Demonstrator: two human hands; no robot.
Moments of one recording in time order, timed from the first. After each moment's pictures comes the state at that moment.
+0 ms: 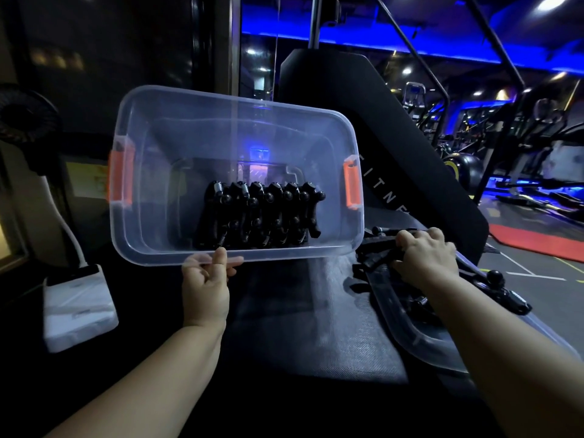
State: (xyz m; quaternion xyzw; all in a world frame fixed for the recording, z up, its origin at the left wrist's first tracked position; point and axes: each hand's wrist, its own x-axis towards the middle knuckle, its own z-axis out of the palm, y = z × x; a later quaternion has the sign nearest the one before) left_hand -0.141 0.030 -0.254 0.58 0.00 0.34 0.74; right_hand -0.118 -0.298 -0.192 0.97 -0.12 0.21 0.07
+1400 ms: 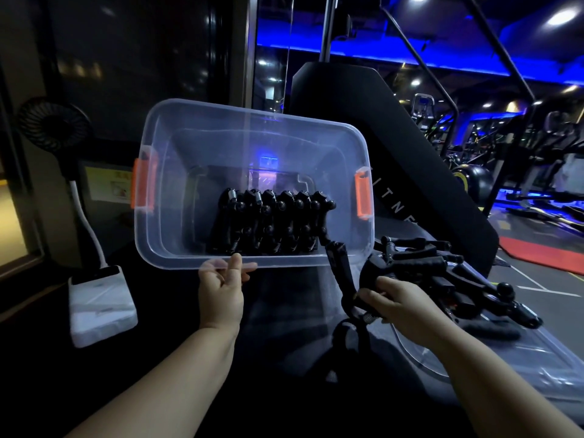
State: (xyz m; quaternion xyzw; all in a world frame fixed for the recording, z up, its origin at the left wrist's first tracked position) left_hand -0.149 0.031 -0.251 0.58 0.01 0.32 0.75; right_hand -0.204 -0.227 -0.196 0.95 0.07 0.09 -0.30
